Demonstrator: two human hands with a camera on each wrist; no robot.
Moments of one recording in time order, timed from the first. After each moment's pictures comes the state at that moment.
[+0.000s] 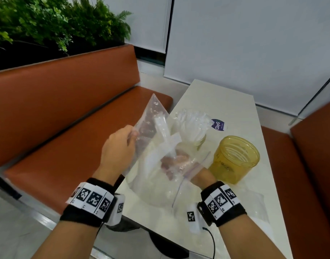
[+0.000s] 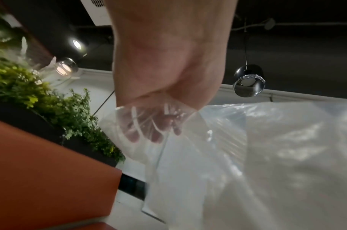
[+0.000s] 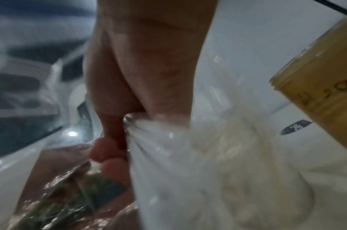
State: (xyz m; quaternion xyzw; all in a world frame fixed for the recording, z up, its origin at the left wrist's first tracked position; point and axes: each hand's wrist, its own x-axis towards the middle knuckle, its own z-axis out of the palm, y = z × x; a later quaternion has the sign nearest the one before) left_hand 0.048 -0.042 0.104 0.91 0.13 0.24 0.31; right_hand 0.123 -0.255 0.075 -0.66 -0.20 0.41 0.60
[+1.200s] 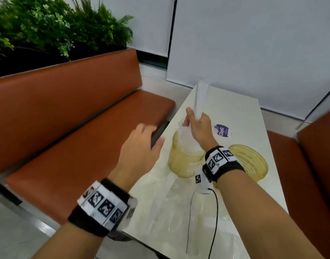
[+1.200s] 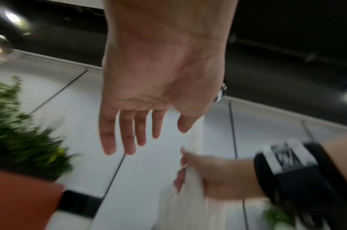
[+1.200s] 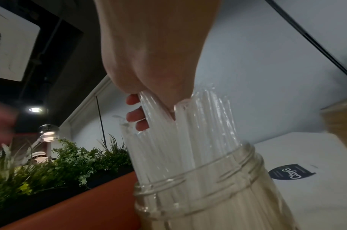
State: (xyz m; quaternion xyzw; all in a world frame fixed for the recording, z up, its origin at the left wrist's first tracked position) left_hand 0.082 -0.073 0.129 0.94 0.07 0.21 0.27; right_hand 0.249 -0.224 0.128 -0.80 -0.16 -0.08 0.57
